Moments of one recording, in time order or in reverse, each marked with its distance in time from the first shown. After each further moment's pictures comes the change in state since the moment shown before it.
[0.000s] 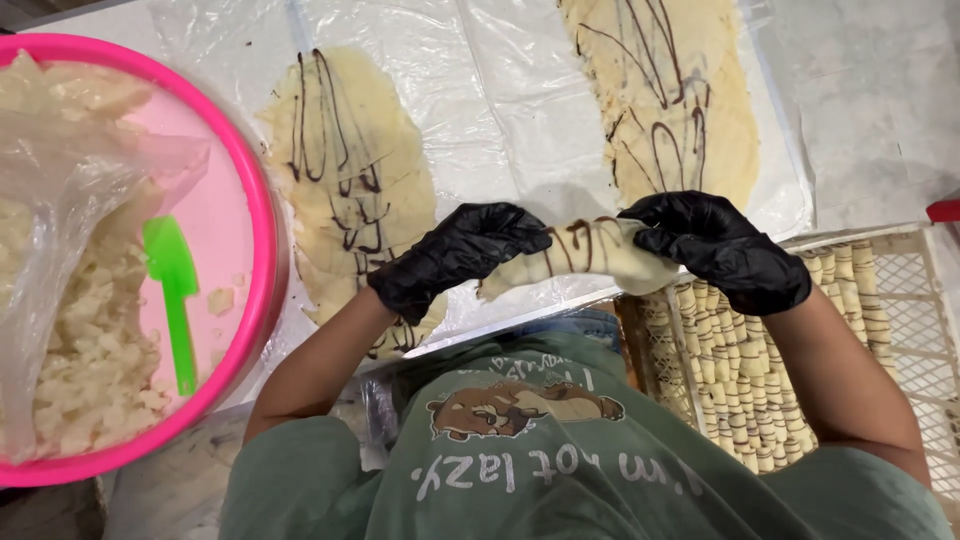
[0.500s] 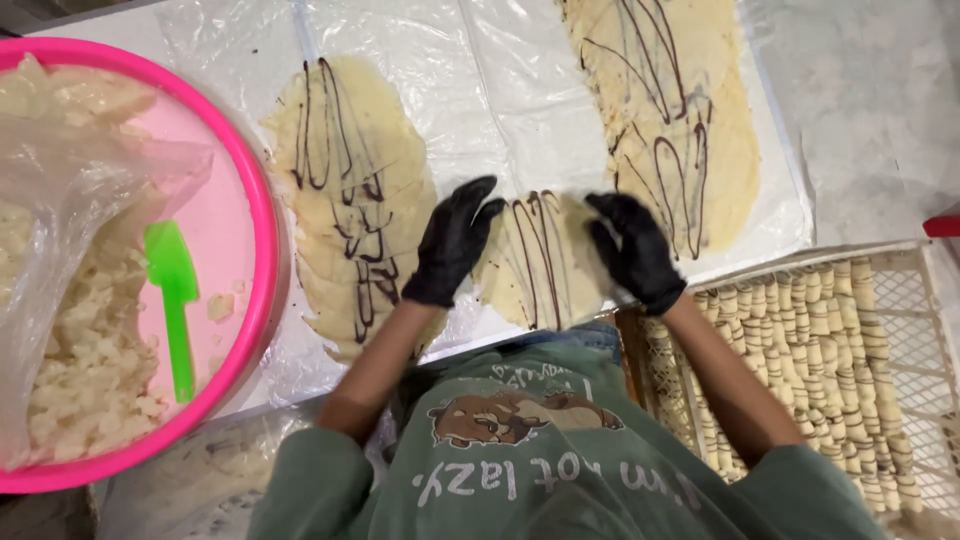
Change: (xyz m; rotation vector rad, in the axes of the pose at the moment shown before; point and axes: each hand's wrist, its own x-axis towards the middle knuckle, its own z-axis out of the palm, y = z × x) left_hand 0.022 -0.015 -0.055 1.666 0.479 0.671; right_hand 0.096 0.125 0.032 -0.885 0.299 -0.636
